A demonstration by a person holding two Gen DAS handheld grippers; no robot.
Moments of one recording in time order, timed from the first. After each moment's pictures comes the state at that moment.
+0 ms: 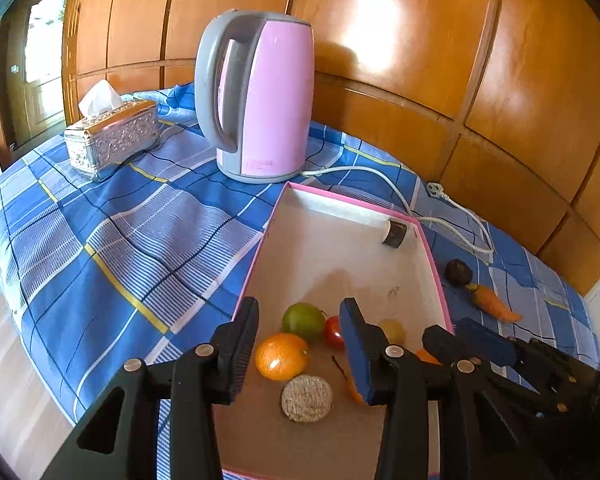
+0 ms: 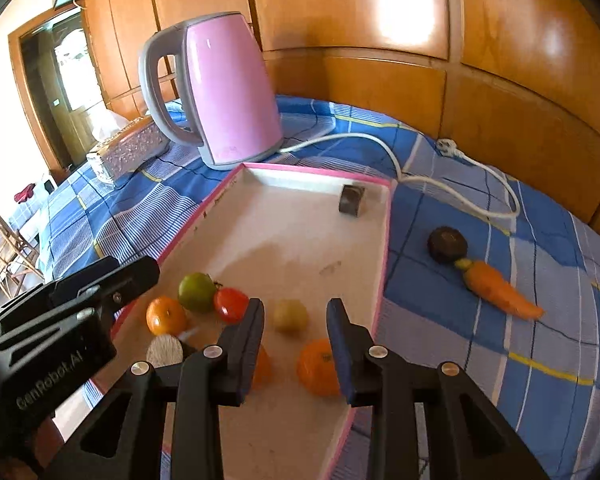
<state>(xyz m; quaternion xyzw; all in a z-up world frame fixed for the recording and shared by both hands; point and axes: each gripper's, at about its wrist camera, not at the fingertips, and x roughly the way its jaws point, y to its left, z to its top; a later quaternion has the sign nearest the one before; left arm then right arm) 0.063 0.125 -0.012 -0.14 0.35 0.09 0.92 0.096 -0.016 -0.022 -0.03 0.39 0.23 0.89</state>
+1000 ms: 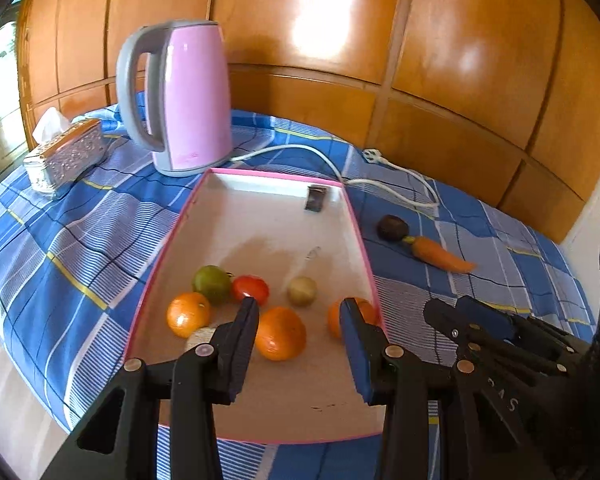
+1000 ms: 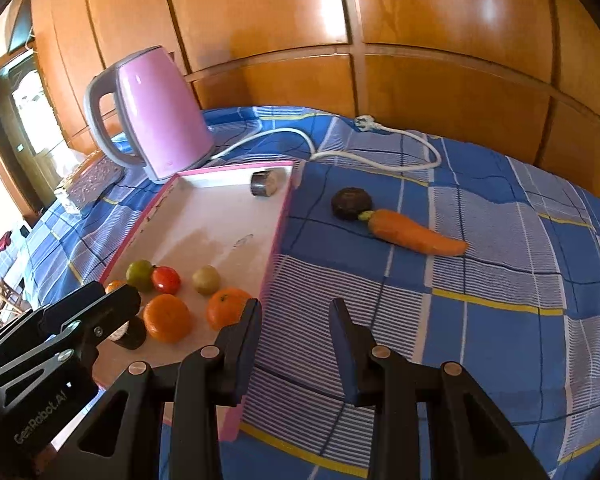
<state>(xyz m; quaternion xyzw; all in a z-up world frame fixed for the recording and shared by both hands) 0.049 0.052 -0.010 -0.08 0.37 0.02 0.93 0.074 -0.095 -0.026 0.04 0.40 0.15 0.90</state>
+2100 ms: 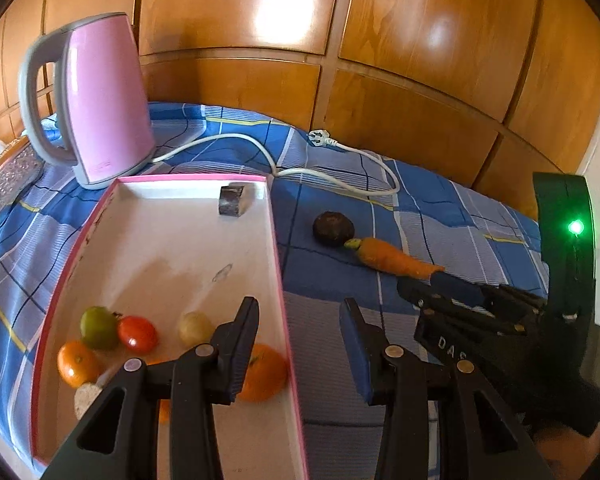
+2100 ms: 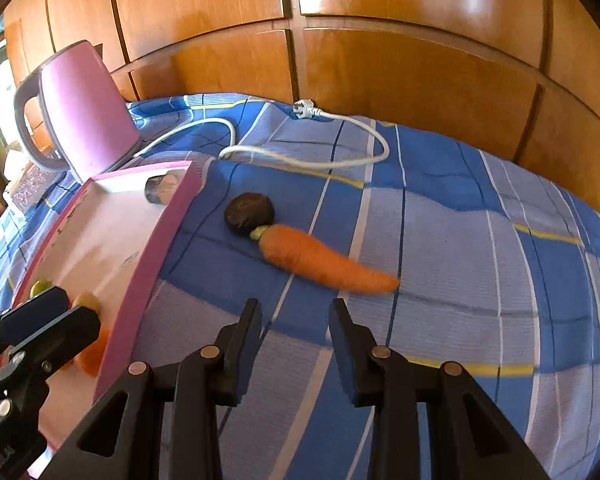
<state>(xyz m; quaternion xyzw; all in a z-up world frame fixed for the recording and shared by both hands) 0.119 -0.009 -0.023 -0.07 0.39 -0.04 0.92 0.153 -0.151 -0.053 0.00 0.42 0.11 0.90</state>
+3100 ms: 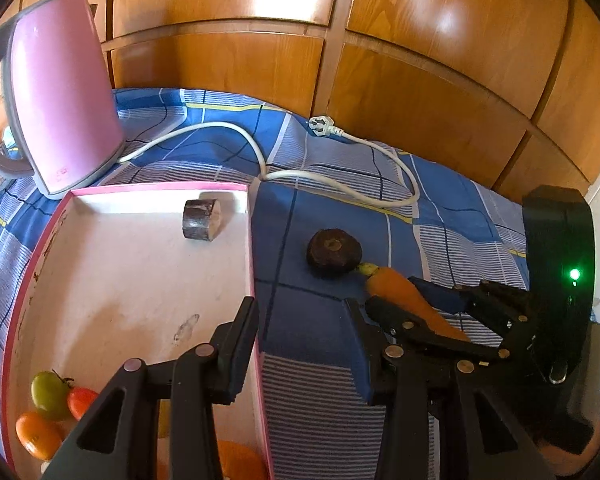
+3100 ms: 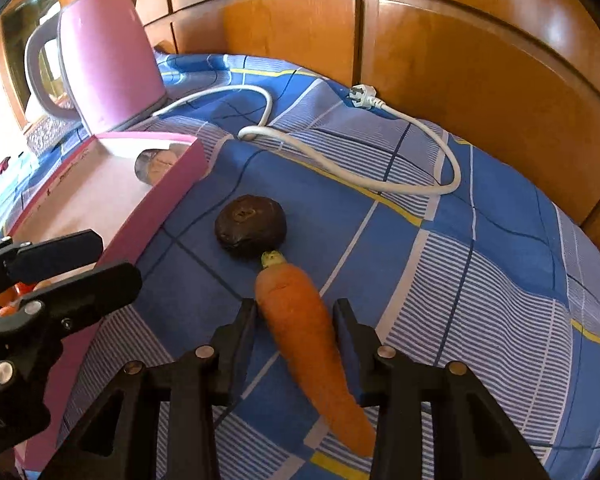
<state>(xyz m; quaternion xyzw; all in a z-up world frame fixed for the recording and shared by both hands) 0.192 -0.022 -0.046 -0.07 0.42 -0.04 0.90 0.217 -0.140 -0.081 -0.07 0.44 0.21 0.87</state>
